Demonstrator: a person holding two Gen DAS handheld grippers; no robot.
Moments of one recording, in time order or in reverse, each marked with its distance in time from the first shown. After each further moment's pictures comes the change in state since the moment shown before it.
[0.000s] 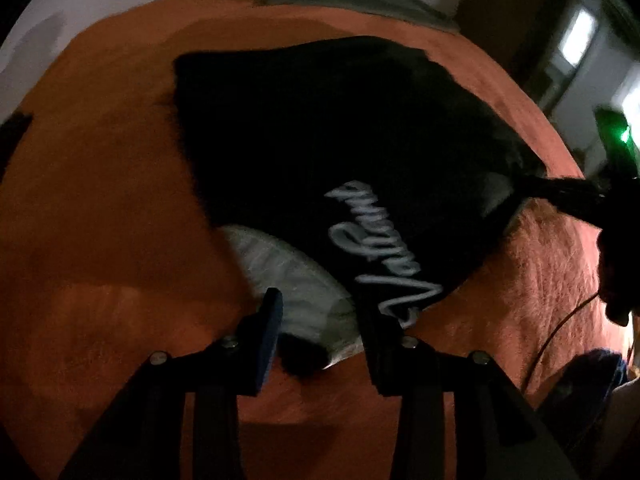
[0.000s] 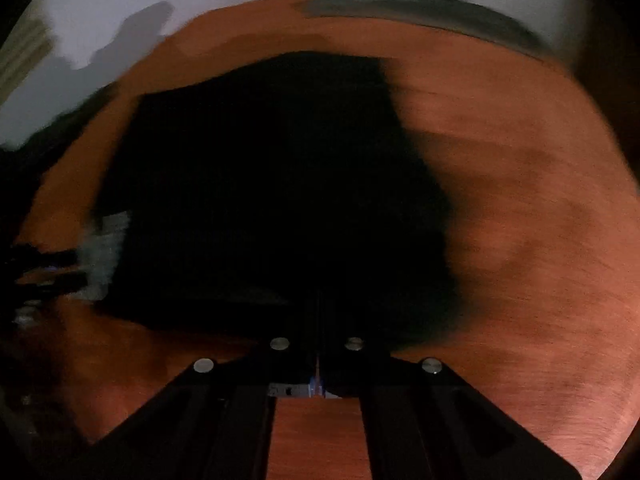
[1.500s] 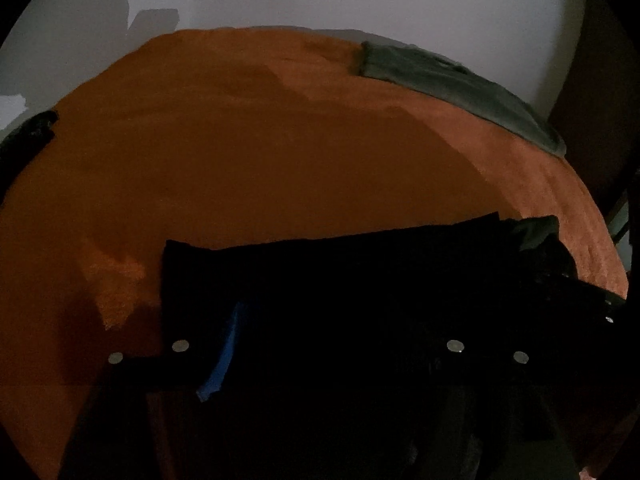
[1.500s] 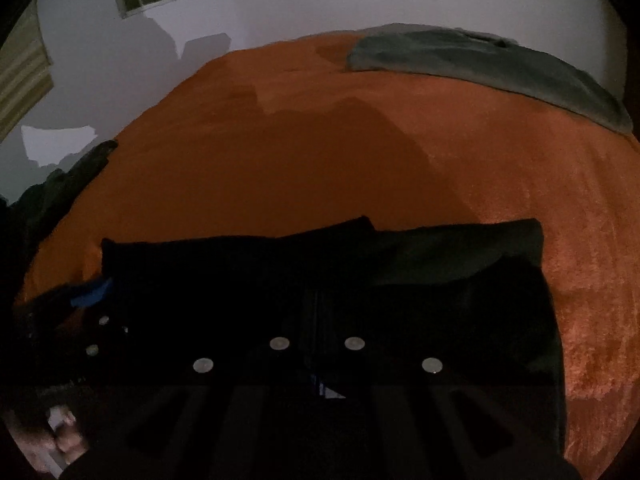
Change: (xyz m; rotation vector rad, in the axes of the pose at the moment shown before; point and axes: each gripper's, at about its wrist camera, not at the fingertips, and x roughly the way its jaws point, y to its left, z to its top) left arm 0.017 0.047 0.103 -0.225 -0.276 0.173; right arm 0.064 0.101 0.142 -0.149 -0.195 0.149
